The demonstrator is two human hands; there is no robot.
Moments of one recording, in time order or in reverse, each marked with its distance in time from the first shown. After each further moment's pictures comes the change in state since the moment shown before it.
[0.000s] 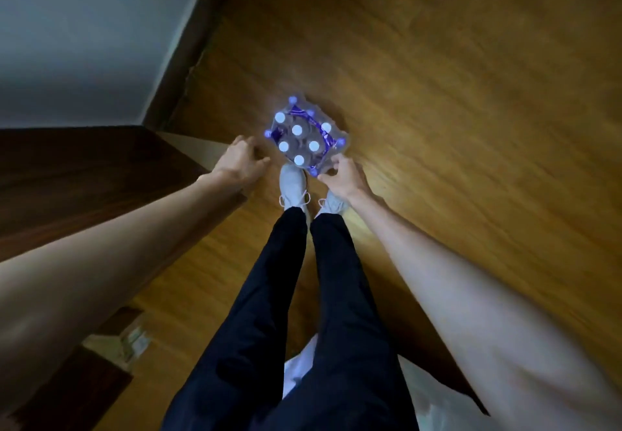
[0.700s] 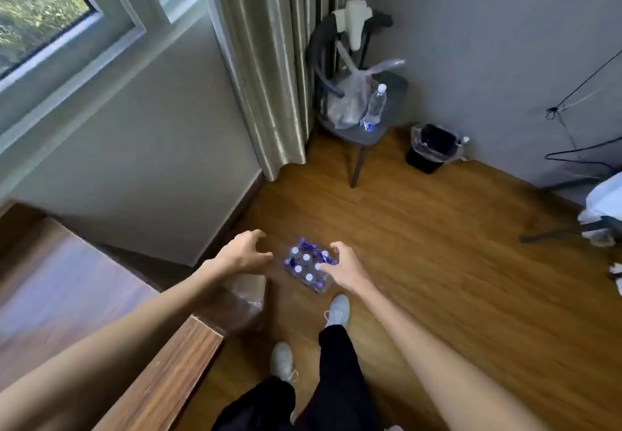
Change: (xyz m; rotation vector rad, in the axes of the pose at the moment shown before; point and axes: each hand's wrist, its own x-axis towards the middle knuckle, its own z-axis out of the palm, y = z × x) left_hand -0.299 -0.064 -0.166 0.090 0.179 0.337; right_hand -0.347 -0.130 -0.019 0.023 0.256 -0.258
